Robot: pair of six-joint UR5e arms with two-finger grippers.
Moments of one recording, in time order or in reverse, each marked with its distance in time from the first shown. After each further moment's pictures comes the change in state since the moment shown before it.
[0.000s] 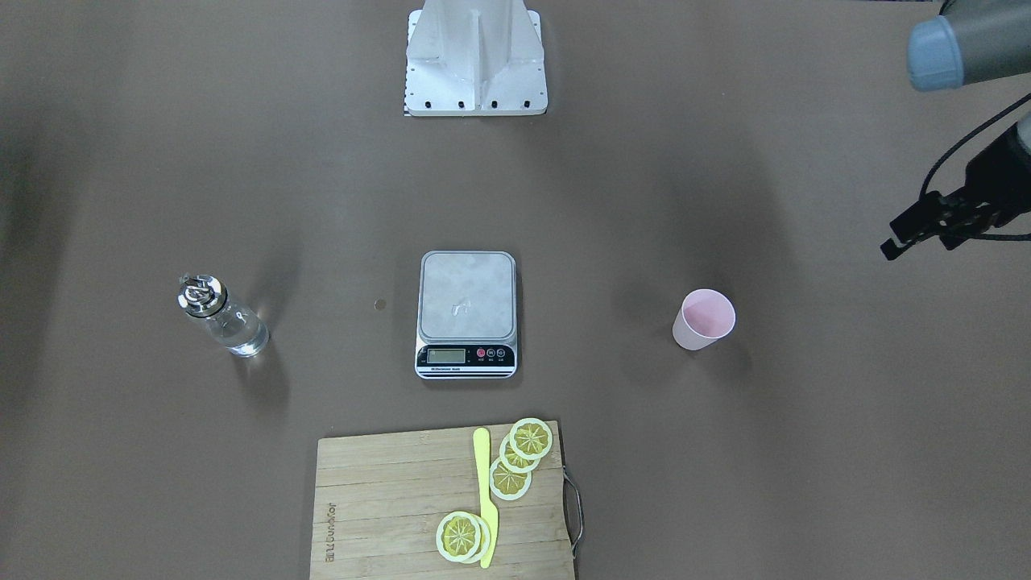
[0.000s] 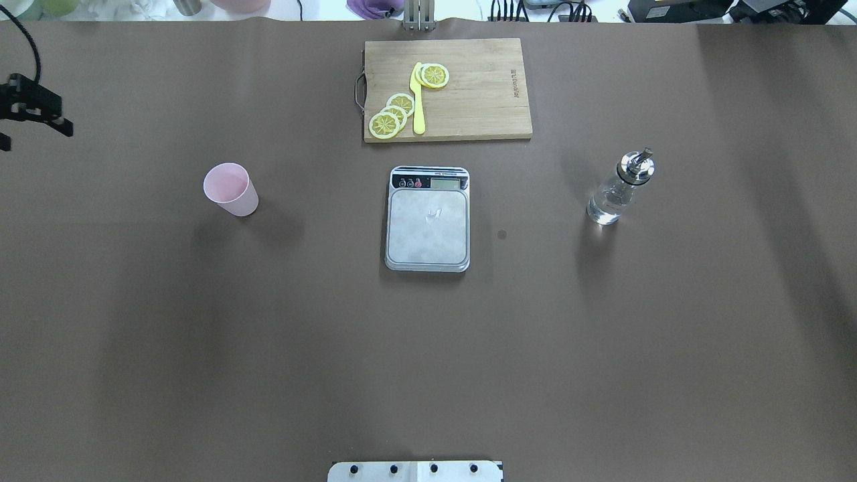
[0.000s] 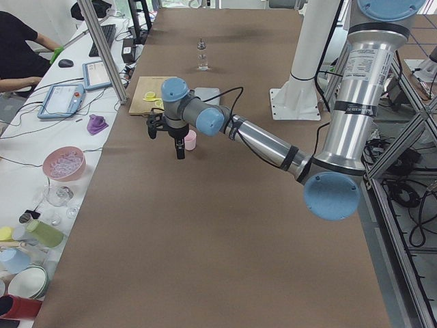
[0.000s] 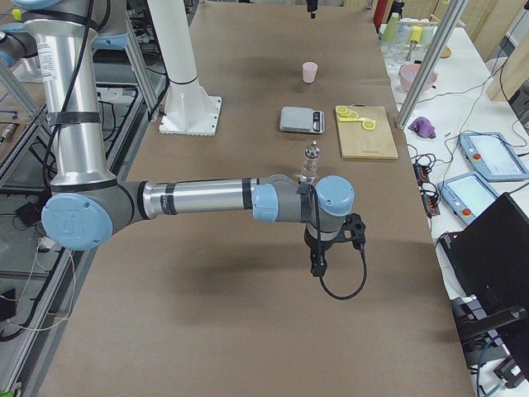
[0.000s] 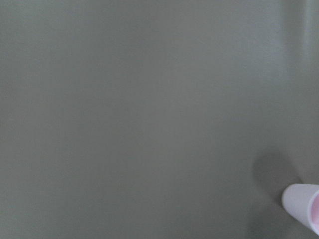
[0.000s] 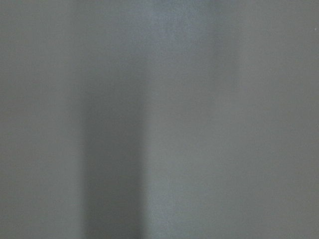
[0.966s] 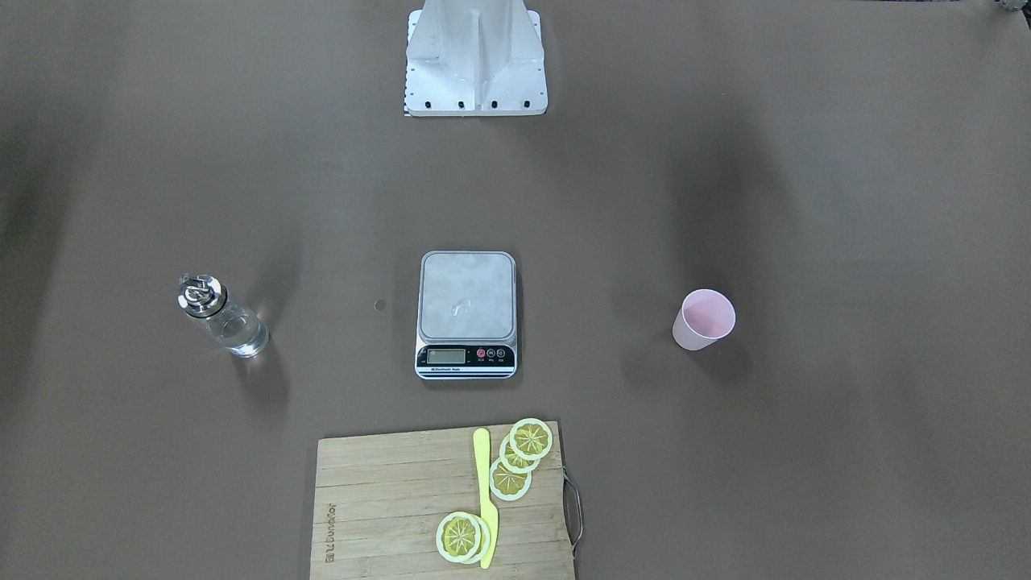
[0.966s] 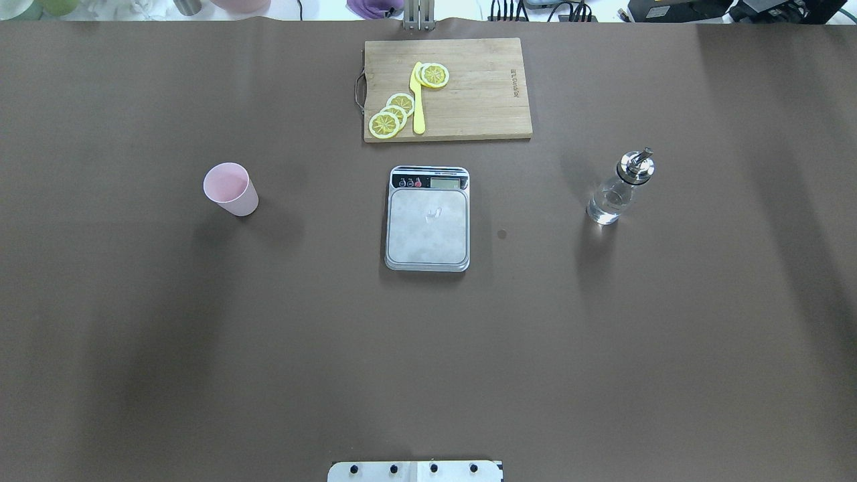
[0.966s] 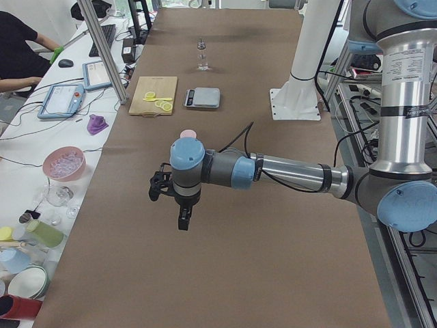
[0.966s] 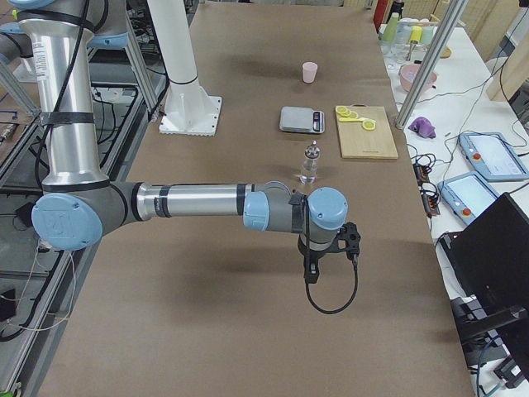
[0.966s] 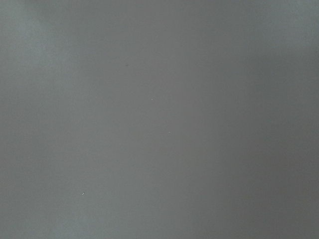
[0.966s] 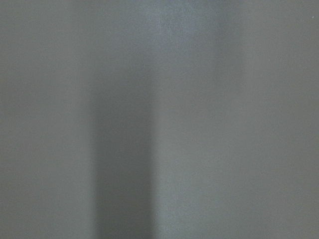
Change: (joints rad) left arm -0.359 0.236 0.068 0.060 0.021 0.747; right arm 0.027 -0.017 0.003 -0.009 0.045 -0.003
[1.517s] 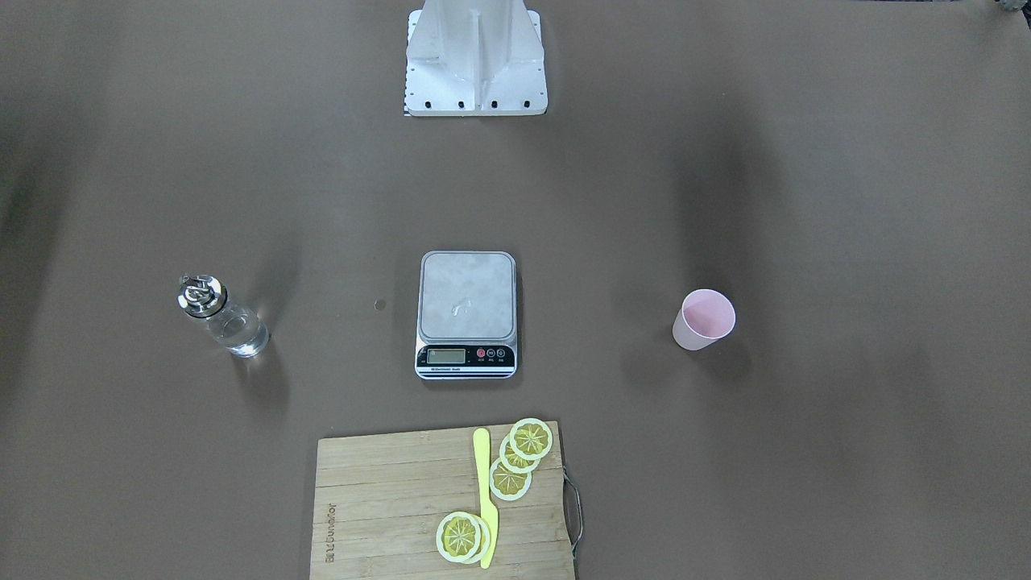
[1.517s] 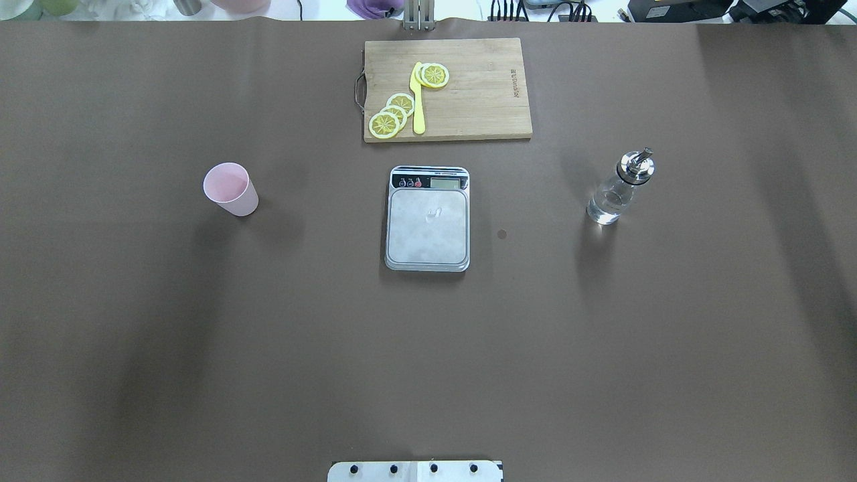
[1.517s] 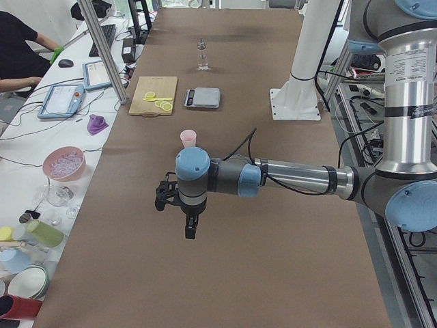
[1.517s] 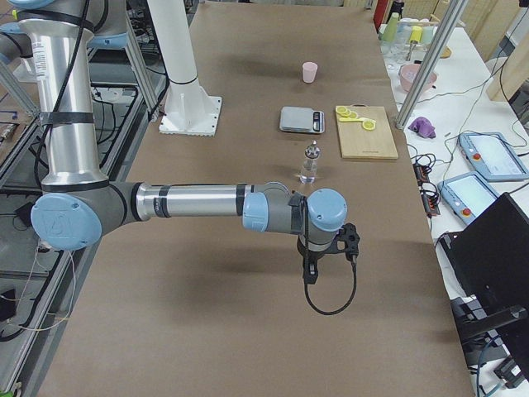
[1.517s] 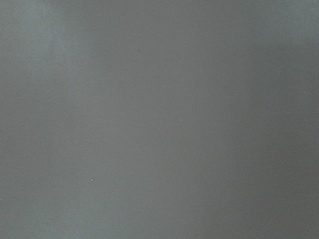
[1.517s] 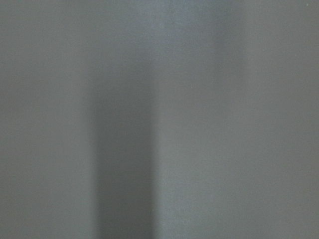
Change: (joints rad) left arm -0.012 0.051 0.018 -0.007 0.003 0.042; right arm 0.014 -0.011 -0.013 0.000 0.009 0.001
